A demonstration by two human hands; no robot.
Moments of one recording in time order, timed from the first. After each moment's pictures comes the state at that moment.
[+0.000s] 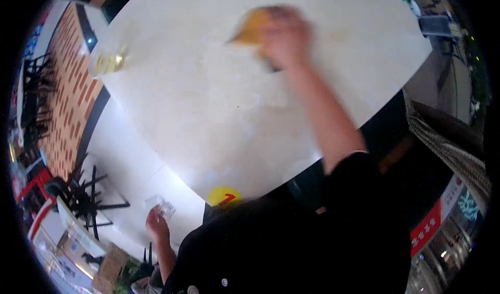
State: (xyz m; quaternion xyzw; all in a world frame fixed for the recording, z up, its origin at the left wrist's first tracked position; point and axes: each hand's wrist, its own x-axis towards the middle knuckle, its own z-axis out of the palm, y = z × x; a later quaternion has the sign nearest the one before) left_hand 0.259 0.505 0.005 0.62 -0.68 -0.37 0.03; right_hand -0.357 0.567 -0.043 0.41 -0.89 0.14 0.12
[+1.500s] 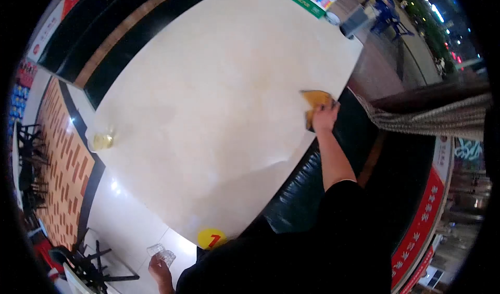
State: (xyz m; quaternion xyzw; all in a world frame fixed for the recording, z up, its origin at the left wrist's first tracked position) left_hand 0.223 0.508 -0.013 0.55 -0.77 -0.34 0.03; right_hand -0.429 0.871 -0.051 -0.01 -1.00 0.04 0.08
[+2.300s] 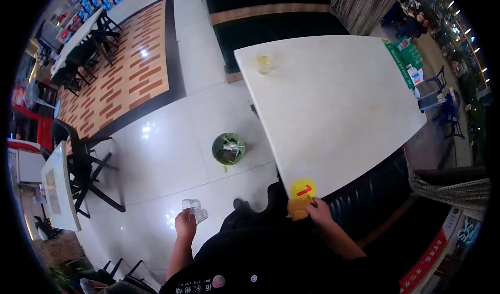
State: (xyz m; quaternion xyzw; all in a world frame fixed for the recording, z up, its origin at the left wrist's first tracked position) left_hand 0.379 0.501 0.012 0.59 -0.75 -0.28 0.01; right_hand 0.011 0.742 0.040 0.15 -0.83 0.30 -0.44
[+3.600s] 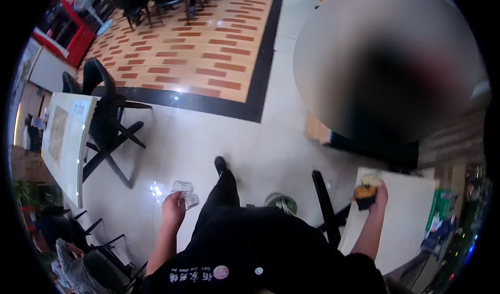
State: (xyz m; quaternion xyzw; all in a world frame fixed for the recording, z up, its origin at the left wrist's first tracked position) left_hand 0.508 0.127 0.055 0.73 -0.63 -0.24 0.10; right_hand -0.135 0.223 0.064 0.04 -0.69 0.63 -0.35
